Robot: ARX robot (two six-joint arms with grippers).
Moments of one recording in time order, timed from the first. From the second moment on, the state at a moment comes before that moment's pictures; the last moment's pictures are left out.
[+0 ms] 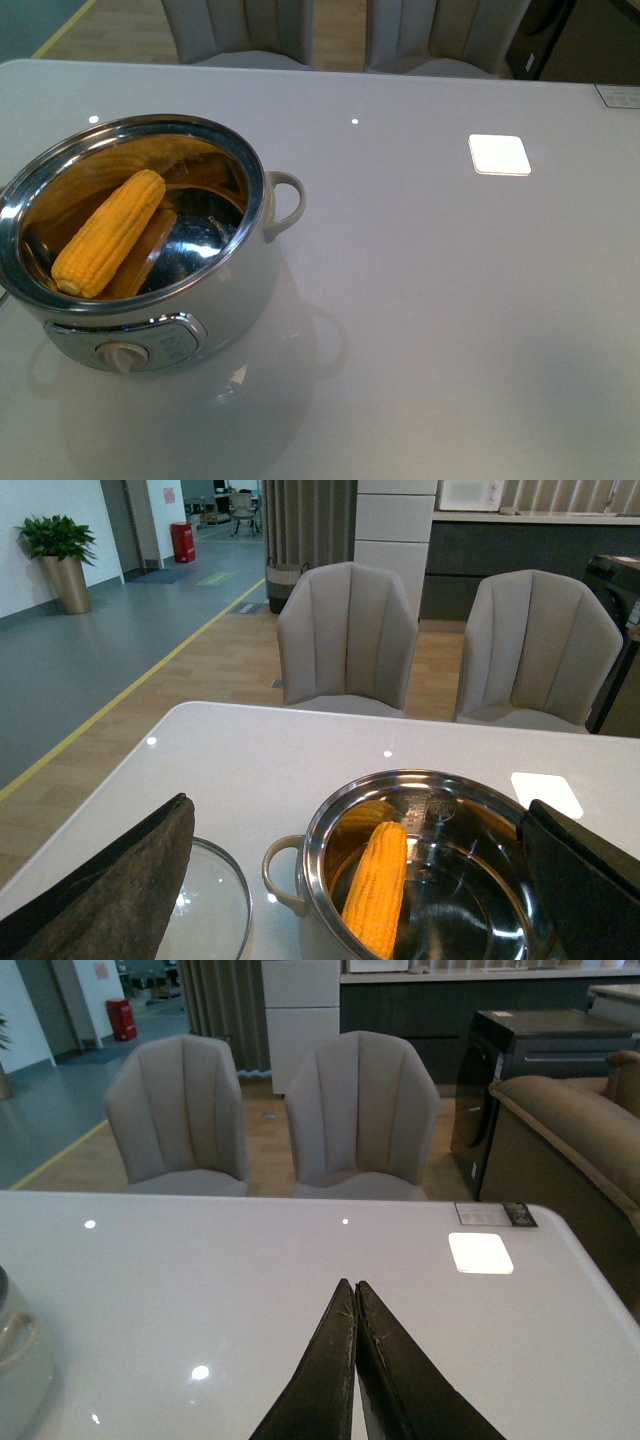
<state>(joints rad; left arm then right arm) 0.00 0.00 0.01 0.00 0.00 0.00 0.00 0.21 0.02 0.21 0.00 0.01</state>
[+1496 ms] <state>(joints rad) 0.00 0.00 0.01 0.00 0.00 0.00 0.00 0.01 0.02 0.00 0.00 0.00</state>
